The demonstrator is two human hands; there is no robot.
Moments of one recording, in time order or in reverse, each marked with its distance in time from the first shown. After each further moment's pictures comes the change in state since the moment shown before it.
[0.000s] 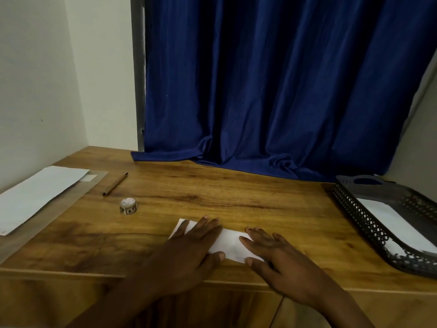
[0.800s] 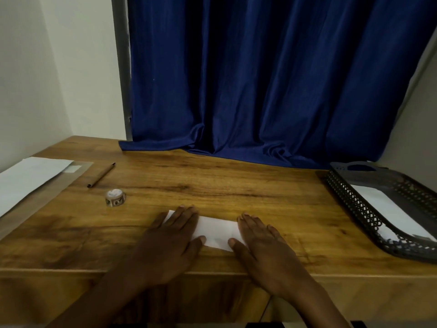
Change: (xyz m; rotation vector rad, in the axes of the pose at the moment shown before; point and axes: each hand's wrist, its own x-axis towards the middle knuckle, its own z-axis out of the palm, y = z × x) left_hand 0.000 -0.010 0.007 0.085 -0.030 -0.192; right_hand 0.010 -0.022 0.020 -0.065 0.082 0.232
